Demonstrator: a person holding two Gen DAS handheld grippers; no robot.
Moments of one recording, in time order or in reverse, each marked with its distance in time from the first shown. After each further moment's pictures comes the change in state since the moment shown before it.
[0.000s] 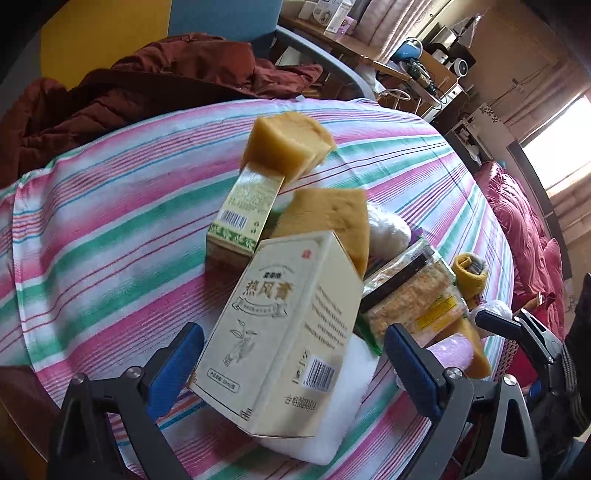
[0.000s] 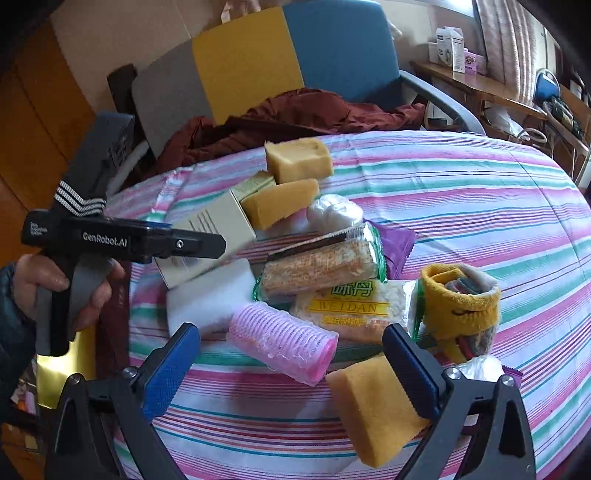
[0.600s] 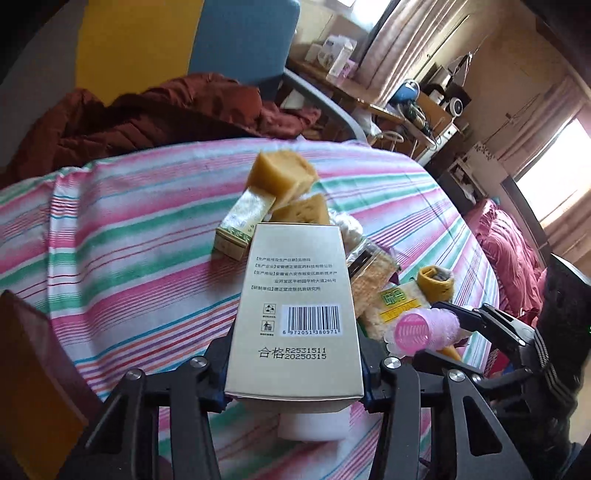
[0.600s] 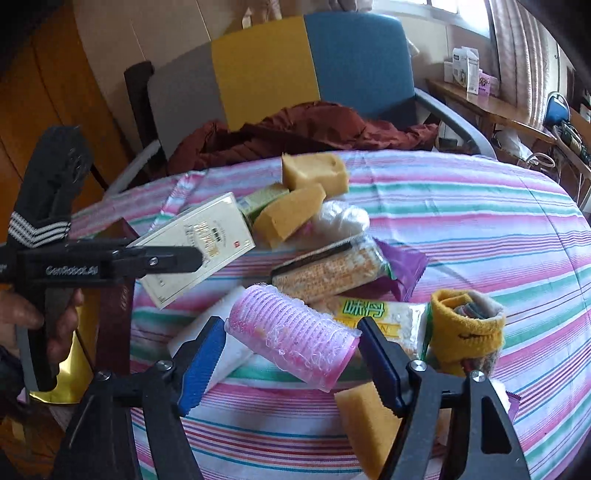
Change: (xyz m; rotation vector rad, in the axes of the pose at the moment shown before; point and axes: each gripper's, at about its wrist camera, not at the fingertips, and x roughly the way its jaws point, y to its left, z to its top) left arm -0.062 -0.018 -0.048 -0.048 -0.204 -0.007; right arm -0.012 0.007 0.004 -0.041 -0.095 0.050
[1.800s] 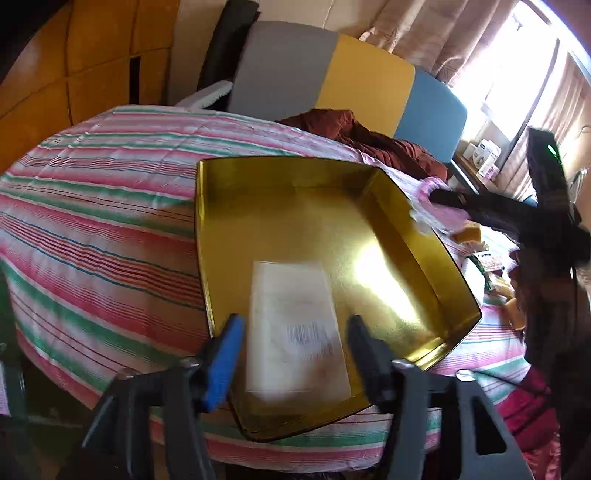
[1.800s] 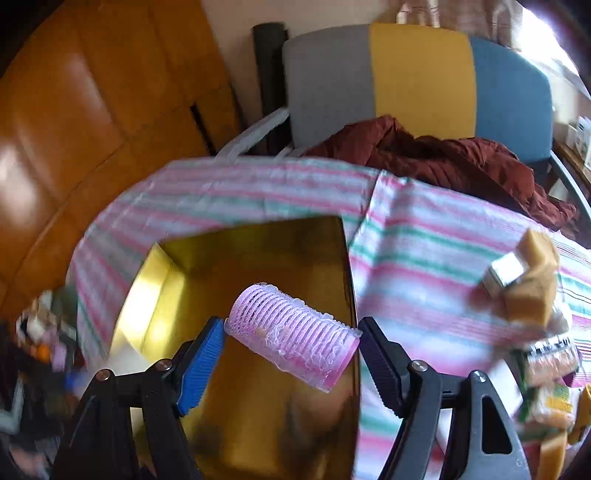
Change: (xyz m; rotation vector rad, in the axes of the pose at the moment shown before) left arm -0.217 0.102 -0.270 -0.440 -0.302 0.453; right arm 0.054 0.241 0.032 -0.252 0.054 0.220
